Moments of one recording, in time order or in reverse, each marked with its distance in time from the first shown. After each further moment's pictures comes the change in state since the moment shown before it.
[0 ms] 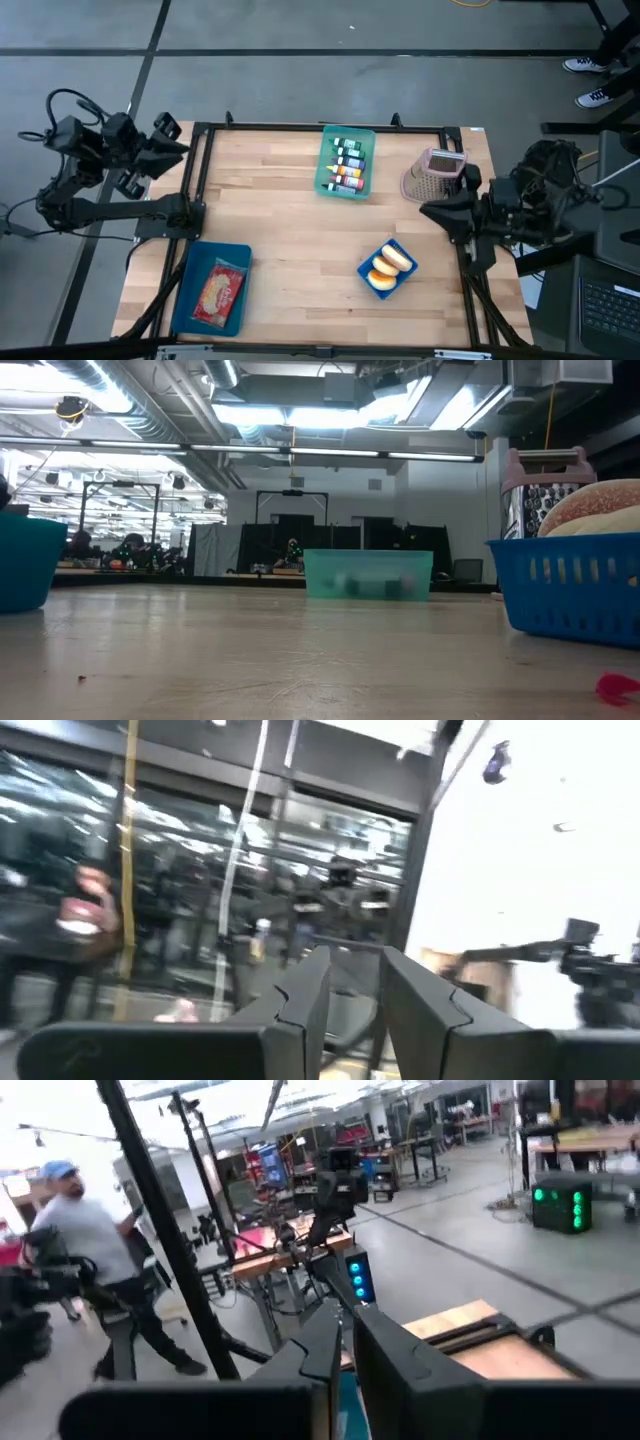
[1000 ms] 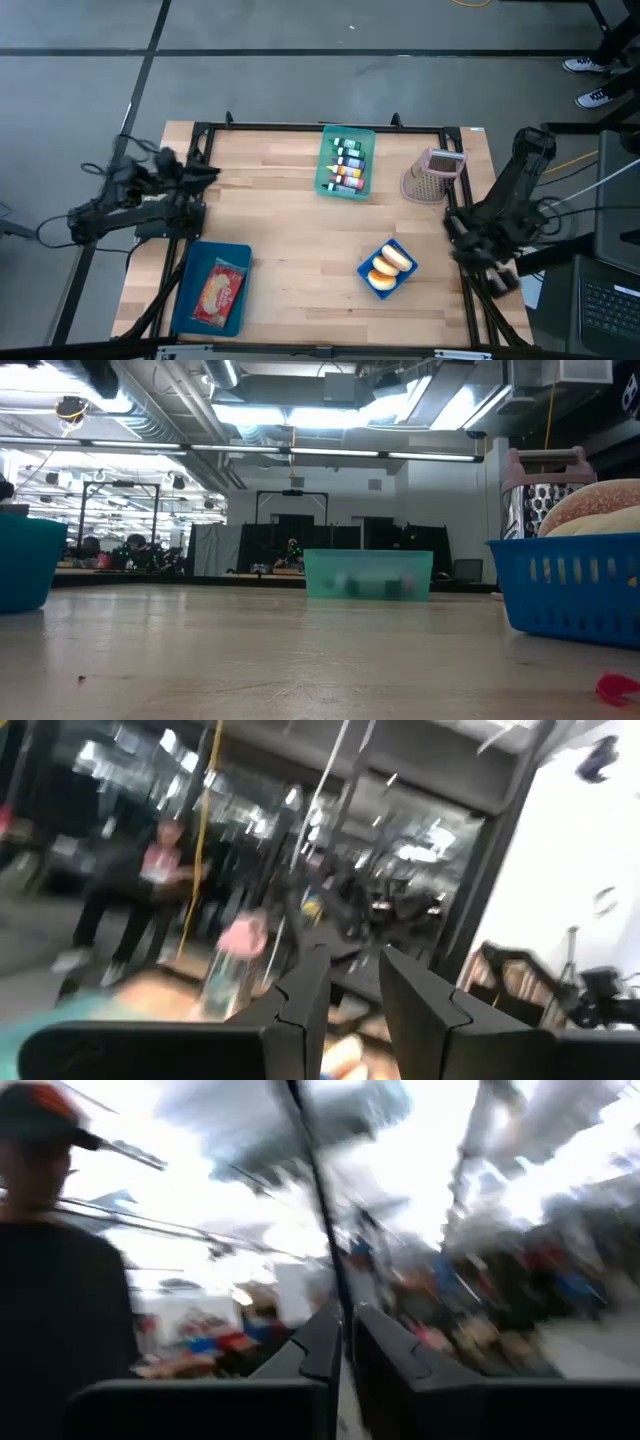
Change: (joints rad) left arm 0.000 -0.452 -0.655 0.120 -0.153 -0.070; right arm 0.238 -0.321 -1.145 1.522 -0.311 -0.522
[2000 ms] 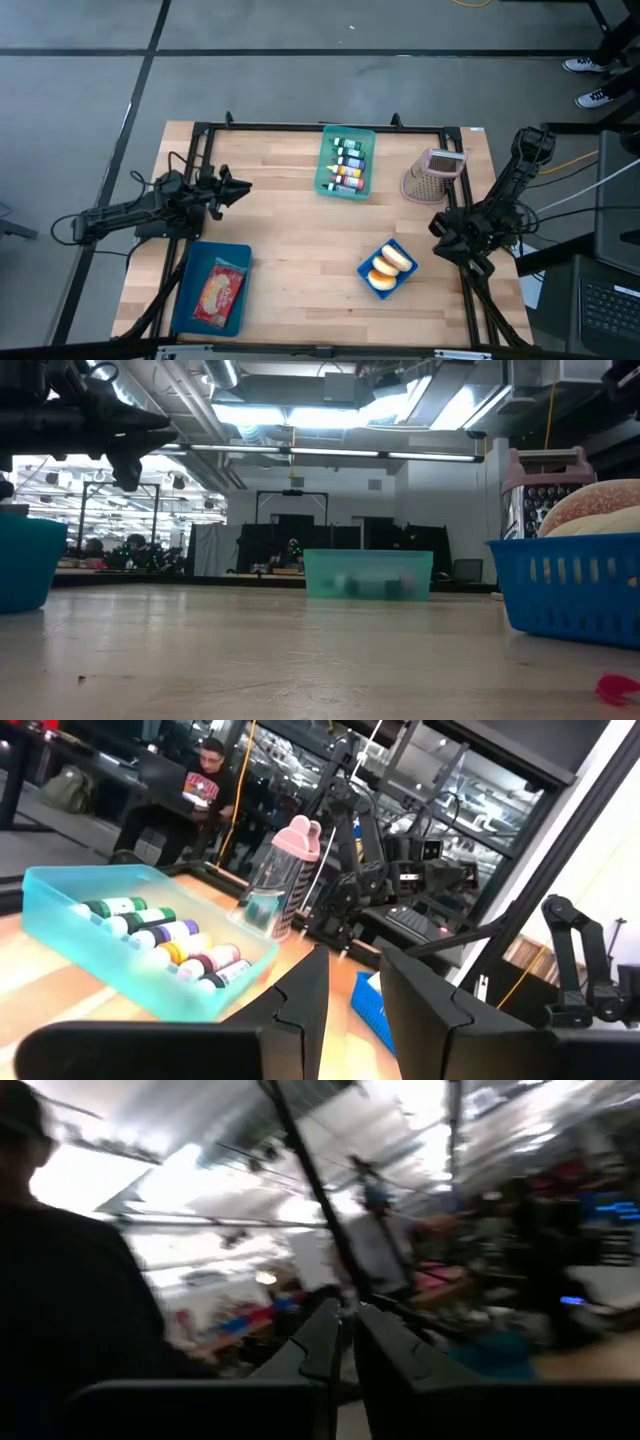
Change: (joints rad) left arm 0.002 -0.024 -0.436 0.254 -0.052 -0.078; right arm 0.000 0.001 -0.445 0.304 0.058 0.296
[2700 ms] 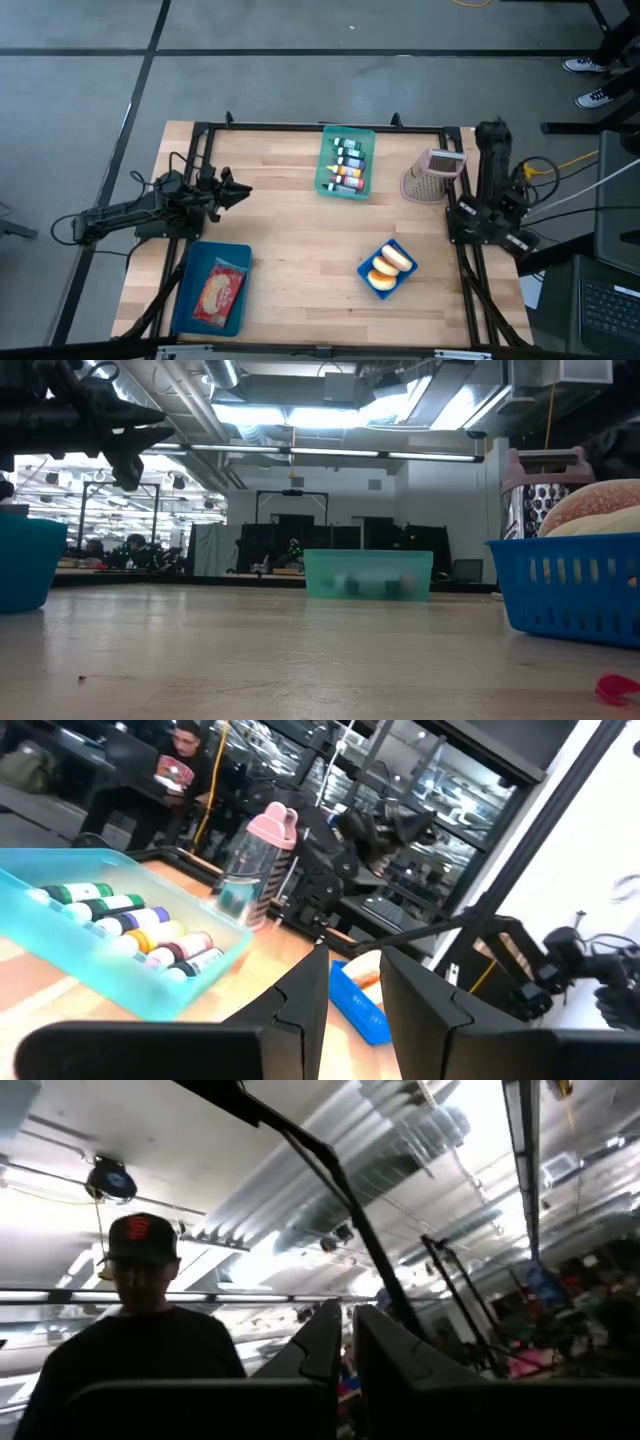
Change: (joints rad) left arm 0.000 0.000 0.000 0.002 0.066 -0.035; right arm 0.354 -0.465 0.000 0.033 -0.011 -0.441
